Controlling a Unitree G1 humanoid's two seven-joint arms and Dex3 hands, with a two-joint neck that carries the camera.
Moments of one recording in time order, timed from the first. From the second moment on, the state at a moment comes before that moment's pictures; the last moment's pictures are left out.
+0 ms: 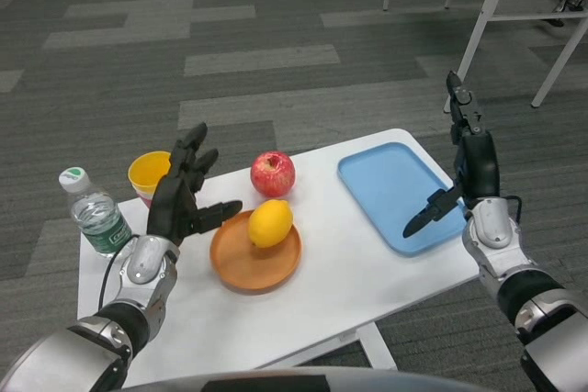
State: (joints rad) left arm -0.50 0.09 -0.34 1.19 -0.44 -0.99 -0.08; right arm -0.41 -0.51 0.38 0.91 0.44 -0.91 -0.25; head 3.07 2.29
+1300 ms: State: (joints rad) left arm -0.45 0.14 -0.53 0.83 -0.89 -1.10 -0.06; right arm -0.41 -0.50 0.38 0.91 0.44 -0.91 -0.25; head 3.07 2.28
